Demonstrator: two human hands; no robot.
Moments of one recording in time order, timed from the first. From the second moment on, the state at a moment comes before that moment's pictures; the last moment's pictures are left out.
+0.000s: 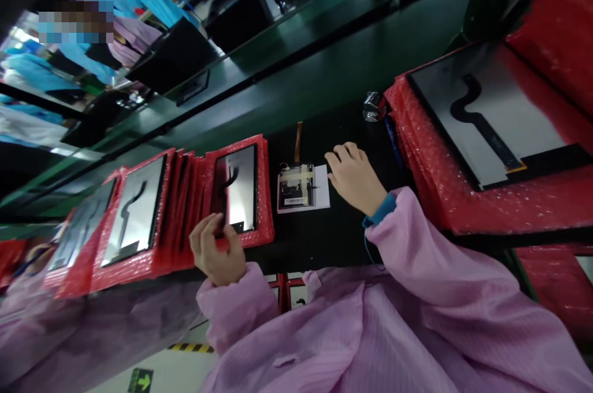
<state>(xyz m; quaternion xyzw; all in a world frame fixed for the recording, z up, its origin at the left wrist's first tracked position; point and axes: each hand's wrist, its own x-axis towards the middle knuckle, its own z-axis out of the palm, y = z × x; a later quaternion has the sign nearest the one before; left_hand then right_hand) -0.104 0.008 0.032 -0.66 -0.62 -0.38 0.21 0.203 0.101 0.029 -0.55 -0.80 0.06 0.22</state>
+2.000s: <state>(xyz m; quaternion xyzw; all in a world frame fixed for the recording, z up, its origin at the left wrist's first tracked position) 0.058 0.051 0.006 -0.19 -0.48 -0.40 -0.76 0.276 -0.005 0.014 -0.65 -0.40 0.44 0.47</state>
